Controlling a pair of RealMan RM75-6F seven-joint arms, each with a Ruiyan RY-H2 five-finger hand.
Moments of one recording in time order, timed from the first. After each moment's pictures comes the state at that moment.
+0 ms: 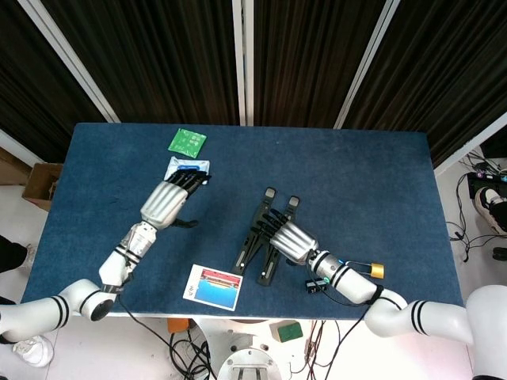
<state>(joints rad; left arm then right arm) -0.70 -1.48 -0.12 -1.37 1.42 1.13 -0.04 0.86 -1.55 0.07 -1.46 -1.40 0.75 -0.42</state>
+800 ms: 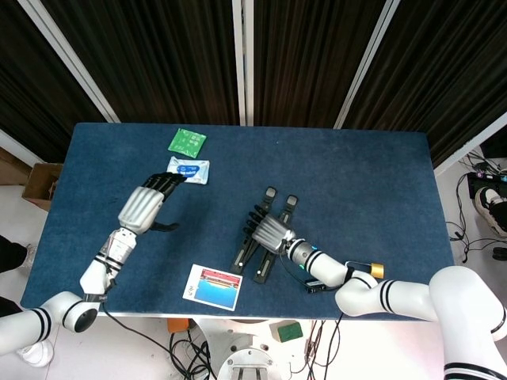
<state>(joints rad) -0.62 -1.45 -0.11 -1.38 1.40 1.15 -0.08 1.04 -1.65 0.09 -1.34 -1.18 0.61 -0.60</state>
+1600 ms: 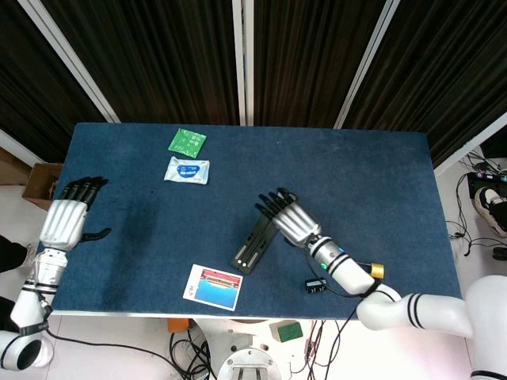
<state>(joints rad) -0.37 -1.24 -0.05 -1.42 1.38 1.36 -0.06 0.87 -1.48 0.07 -1.58 -1.16 0.95 -0.55</state>
